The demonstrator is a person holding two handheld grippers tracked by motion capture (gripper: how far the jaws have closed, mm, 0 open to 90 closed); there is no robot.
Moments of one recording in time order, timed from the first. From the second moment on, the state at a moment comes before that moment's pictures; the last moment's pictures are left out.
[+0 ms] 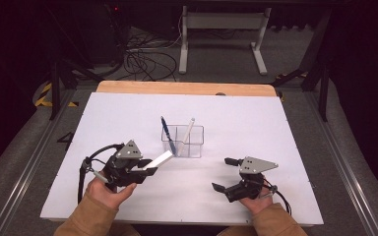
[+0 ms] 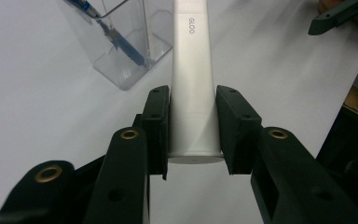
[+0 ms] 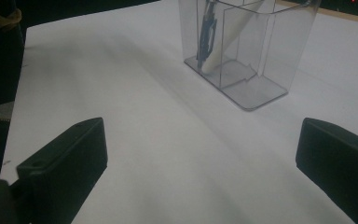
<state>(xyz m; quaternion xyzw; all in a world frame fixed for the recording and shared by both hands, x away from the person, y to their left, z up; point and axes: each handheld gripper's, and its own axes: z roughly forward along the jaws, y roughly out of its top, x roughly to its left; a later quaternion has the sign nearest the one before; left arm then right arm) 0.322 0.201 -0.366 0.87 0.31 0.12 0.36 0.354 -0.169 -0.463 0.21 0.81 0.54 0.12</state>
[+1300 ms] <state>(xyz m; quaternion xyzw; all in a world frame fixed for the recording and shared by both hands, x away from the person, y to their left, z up) 0.370 0.151 -0.336 0.89 0.28 0.09 0.34 0.353 -0.168 -0.464 0.20 0.81 0.54 0.12</state>
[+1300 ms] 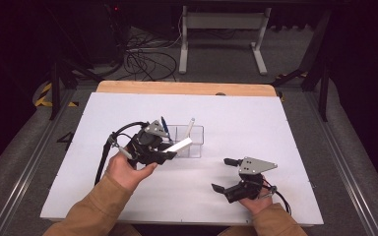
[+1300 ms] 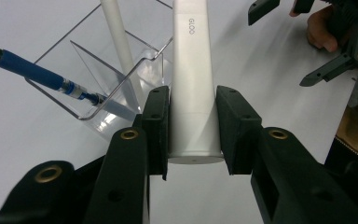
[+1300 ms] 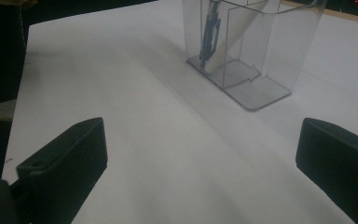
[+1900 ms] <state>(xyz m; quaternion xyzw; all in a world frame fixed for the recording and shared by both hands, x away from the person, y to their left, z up) 0.397 0.127 -0.332 0.90 0.29 0.08 0.31 0.353 -0.168 -0.464 0.20 0.81 0.54 0.12</state>
